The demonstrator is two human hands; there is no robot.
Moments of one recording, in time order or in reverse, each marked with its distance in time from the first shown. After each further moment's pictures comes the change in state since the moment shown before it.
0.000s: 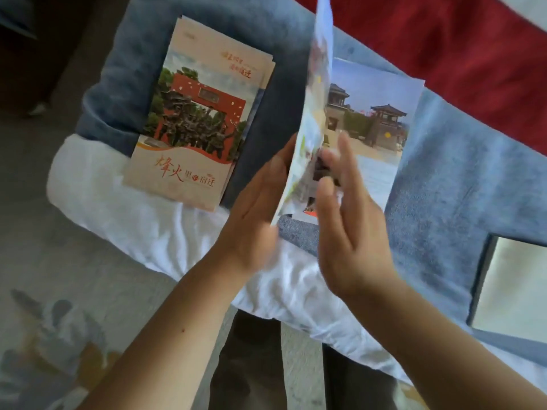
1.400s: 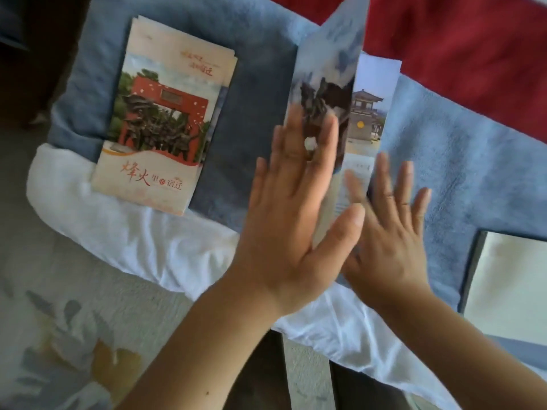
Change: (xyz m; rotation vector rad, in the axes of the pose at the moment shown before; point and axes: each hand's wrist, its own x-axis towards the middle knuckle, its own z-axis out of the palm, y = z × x) left_hand -0.003 0.027 0.072 0.762 -0.002 0.238; right_hand -0.018 0.092 -0.054 -0.746 -0.060 -0.063
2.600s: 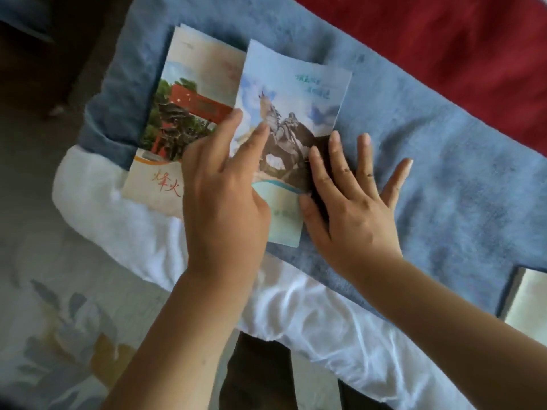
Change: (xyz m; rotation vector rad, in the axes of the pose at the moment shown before) left_hand 0.019 -0.052 -0.057 0.461 0.486 -0.191; right_hand 0.073 -0.062 0.009 0.003 0.066 -0.175
